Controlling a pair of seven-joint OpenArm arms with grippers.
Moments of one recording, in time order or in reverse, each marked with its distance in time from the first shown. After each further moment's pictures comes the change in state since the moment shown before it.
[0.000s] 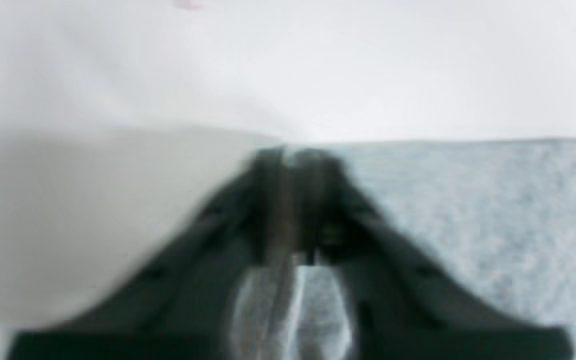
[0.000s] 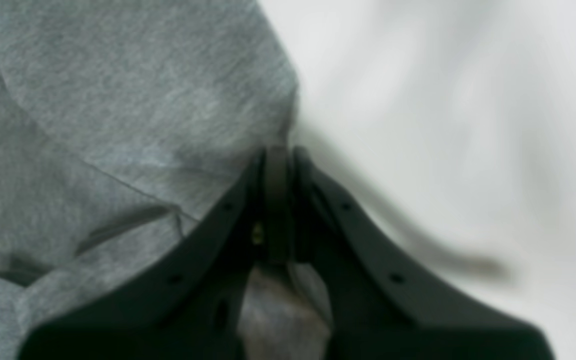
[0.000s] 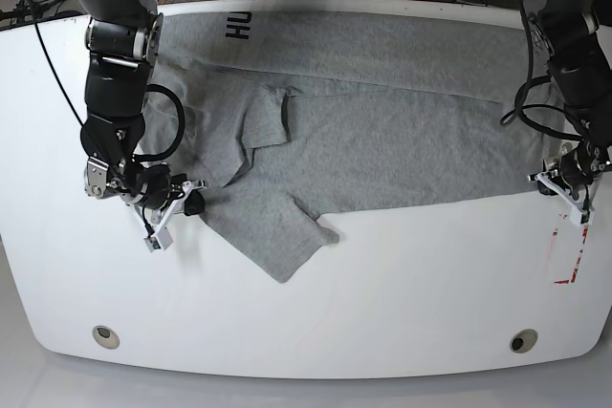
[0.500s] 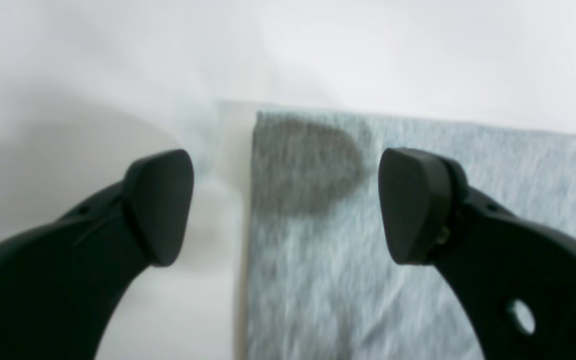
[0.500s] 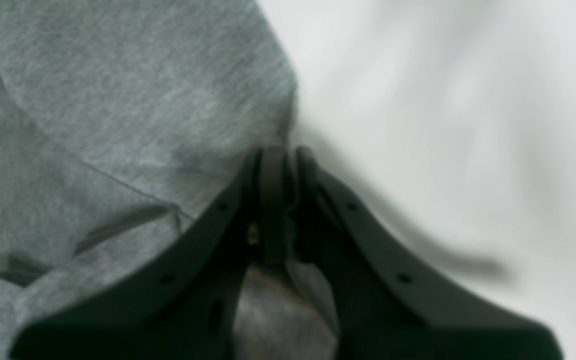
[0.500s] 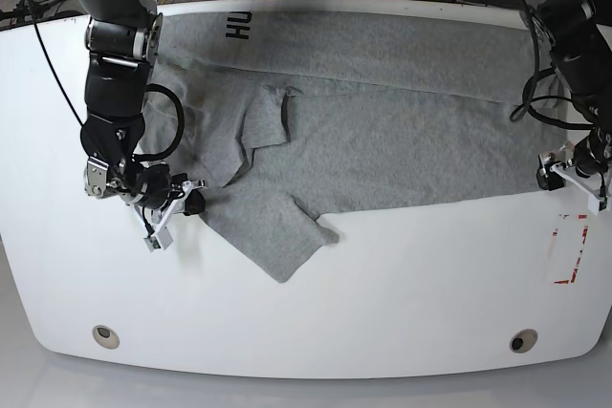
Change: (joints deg) left arm 2.2 -0.1 -7.6 3.4 0.6 0.0 1.0; right arm 0.0 0.0 -0.3 -0.7 0.2 0.0 0.2
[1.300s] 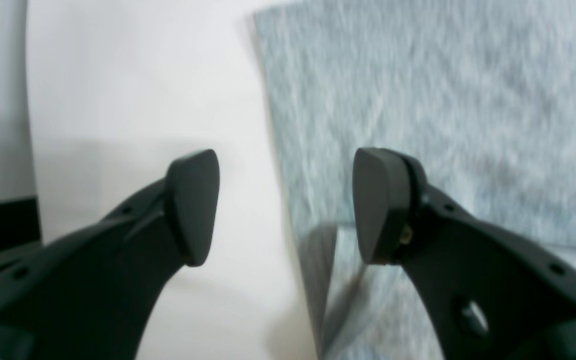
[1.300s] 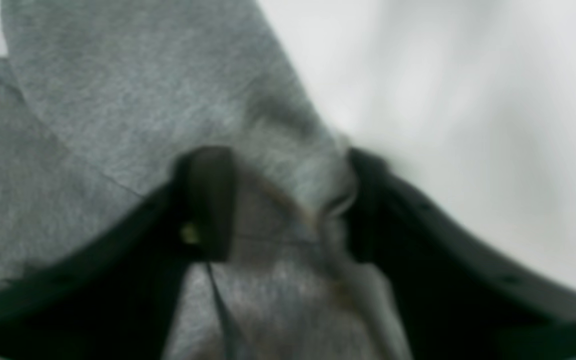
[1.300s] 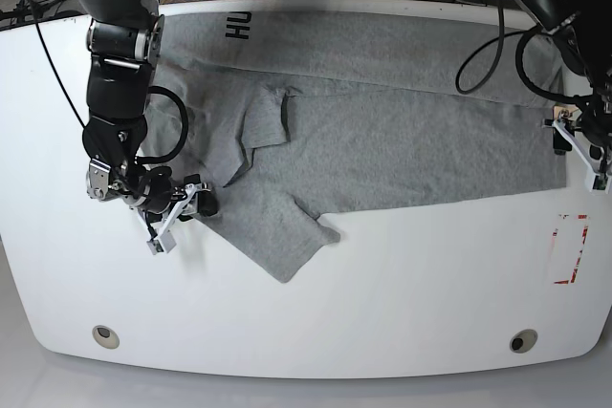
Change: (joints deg) left arm 16.7 8.5 -5.7 46.5 -0.2 -9.7 23.8; right arm 0.3 -0.5 0.1 0.1 0.3 0.1 0.4
